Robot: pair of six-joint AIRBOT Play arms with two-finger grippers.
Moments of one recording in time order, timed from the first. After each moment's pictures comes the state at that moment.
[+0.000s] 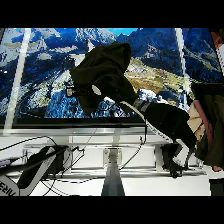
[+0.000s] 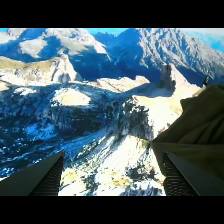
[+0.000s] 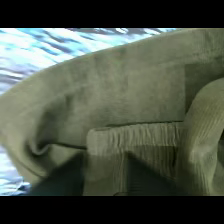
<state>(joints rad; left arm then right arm) 0.43 -0.89 1.48 1.15 -1.21 -1.19 0.89 -1.91 1.67 -1.42 0.95 0.73</state>
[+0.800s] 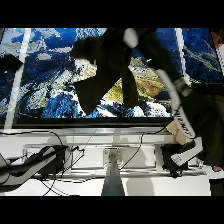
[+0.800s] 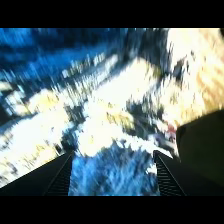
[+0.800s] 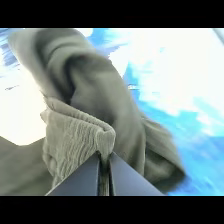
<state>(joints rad) 0.41 -1.10 1.18 1.19 -1.17 -1.26 0.52 -1.71 2.03 -1.57 0.98 1.20</state>
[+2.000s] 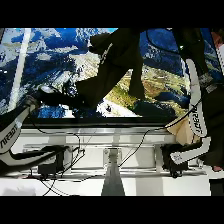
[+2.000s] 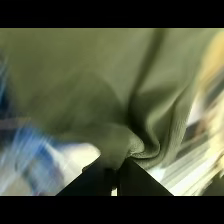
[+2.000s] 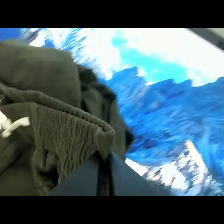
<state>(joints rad) 0.00 -1.42 0.75 0.59 -1.03 -1.17 0.33 -1.65 2.01 -1.60 0.97 1.38</state>
